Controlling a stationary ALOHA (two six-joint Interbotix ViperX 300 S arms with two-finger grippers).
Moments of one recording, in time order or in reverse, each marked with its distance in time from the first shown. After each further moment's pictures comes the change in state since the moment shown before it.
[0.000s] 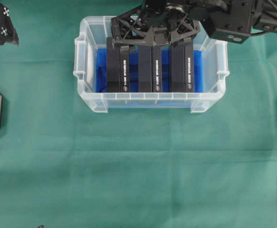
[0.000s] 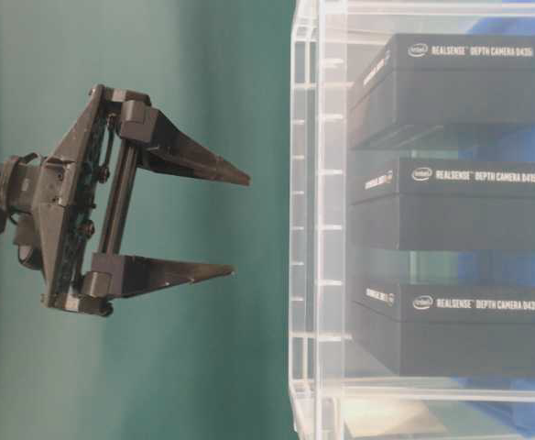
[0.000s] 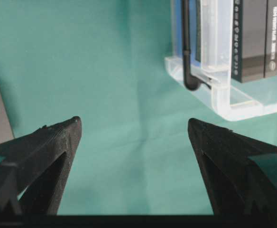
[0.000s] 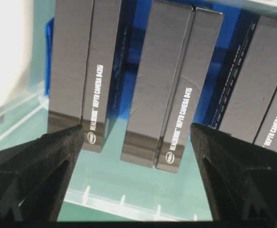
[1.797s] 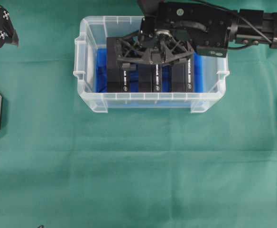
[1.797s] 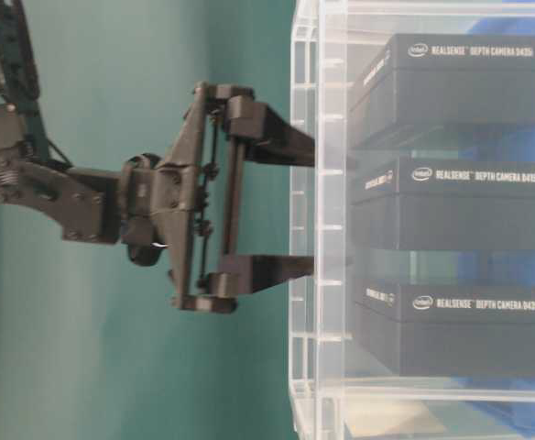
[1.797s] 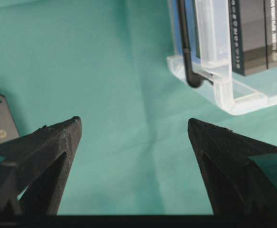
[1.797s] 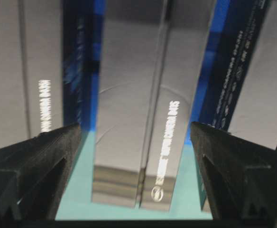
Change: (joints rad) left arm 0.000 -0.005 0.002 0.000 -0.008 0.084; right arm -0.002 0.055 0.187 0.031 -0.143 0.087
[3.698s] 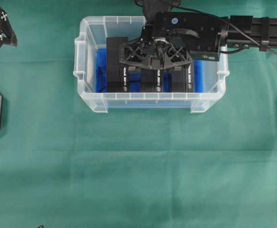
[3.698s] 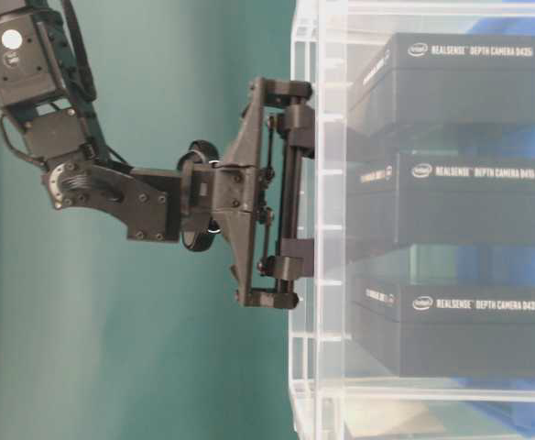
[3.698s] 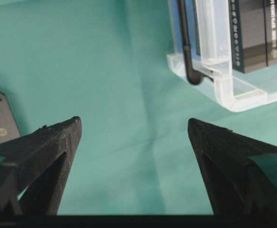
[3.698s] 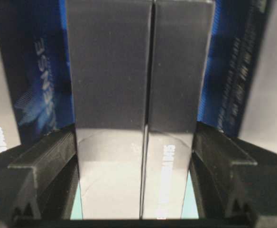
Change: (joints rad) left arm -0.008 -0.008 -0.002 0.000 0.006 -0.003; right arm -0.011 0.035 0.048 0.023 -0.037 0.087
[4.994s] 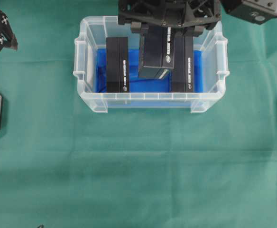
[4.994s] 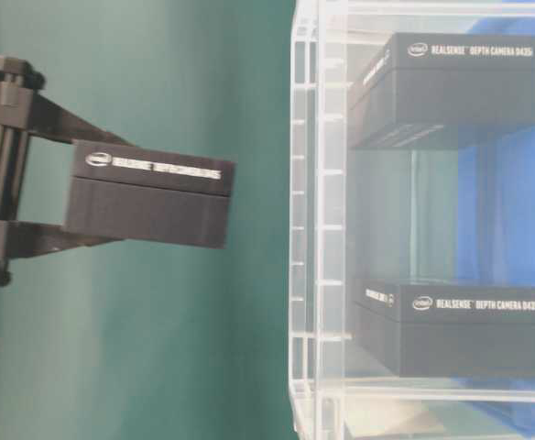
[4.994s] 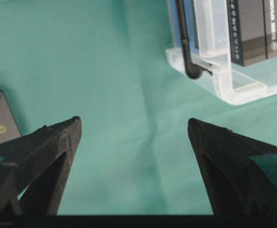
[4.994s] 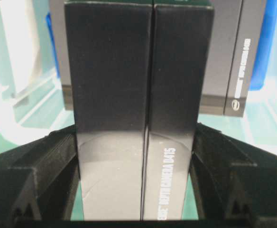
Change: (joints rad) left arm -0.025 0.000 0.000 0.000 0.000 -0.009; right arm 0.005 -0.103 -0.482 -0.029 0.469 -0.002
